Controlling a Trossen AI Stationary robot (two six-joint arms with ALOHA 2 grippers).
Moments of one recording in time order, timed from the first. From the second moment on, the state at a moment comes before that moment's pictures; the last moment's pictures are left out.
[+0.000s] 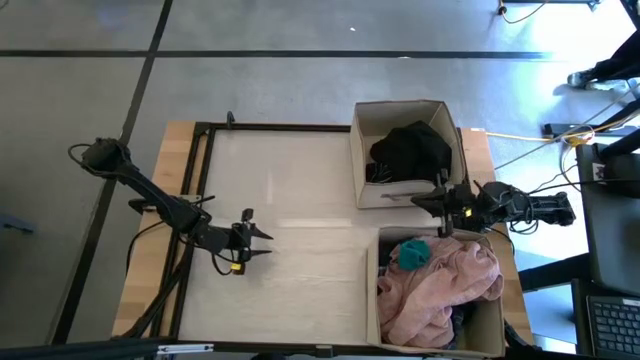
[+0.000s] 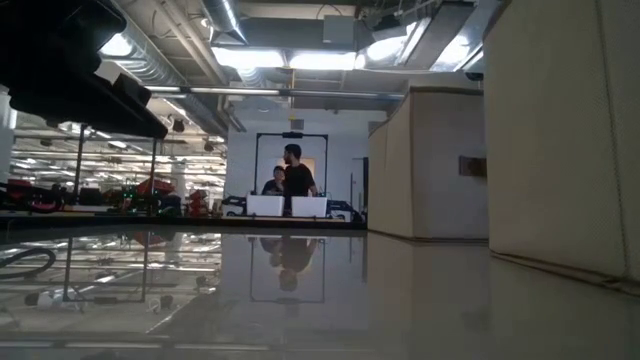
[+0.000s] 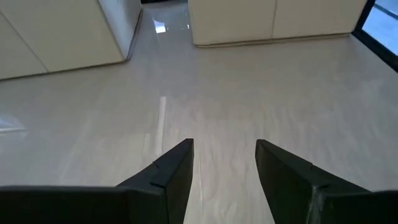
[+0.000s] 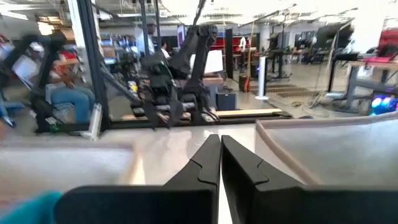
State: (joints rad) left arm -0.57 1.08 0.29 0.28 -0.53 -0.18; right arm 0.10 0.00 0.20 -0.10 0.11 0.03
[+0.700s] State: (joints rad) left arm -0.50 1.00 0.29 0.40 -0.50 -0.03; right arm 0.10 0.00 0.04 0.17 0.16 -0.01
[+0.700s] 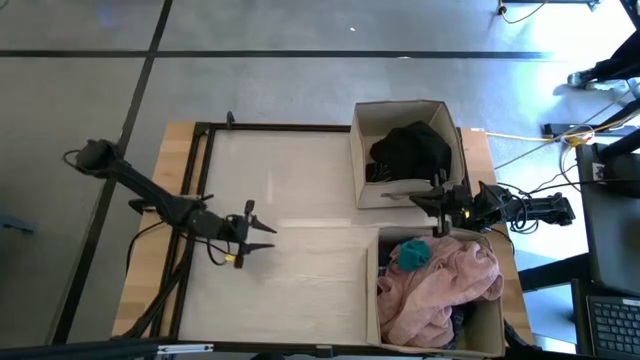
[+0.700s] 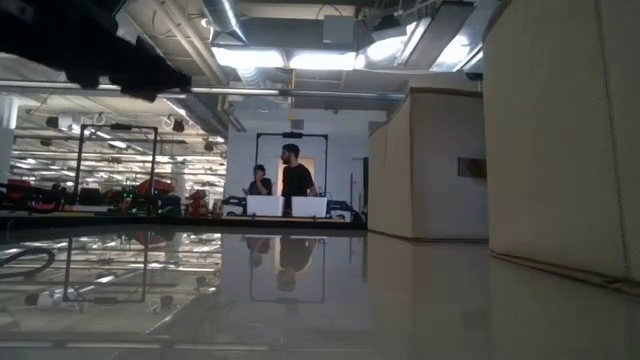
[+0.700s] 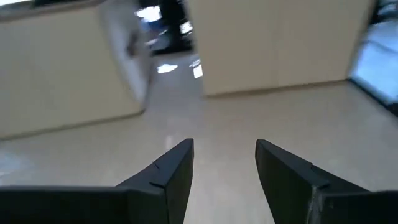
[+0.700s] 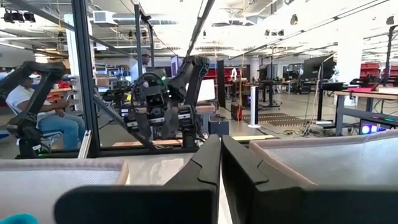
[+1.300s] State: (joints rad) left arm -0.13 0.54 0.13 0.29 -0.26 0.08; right arm 0.10 0.00 0.04 0.19 0.16 -0.01
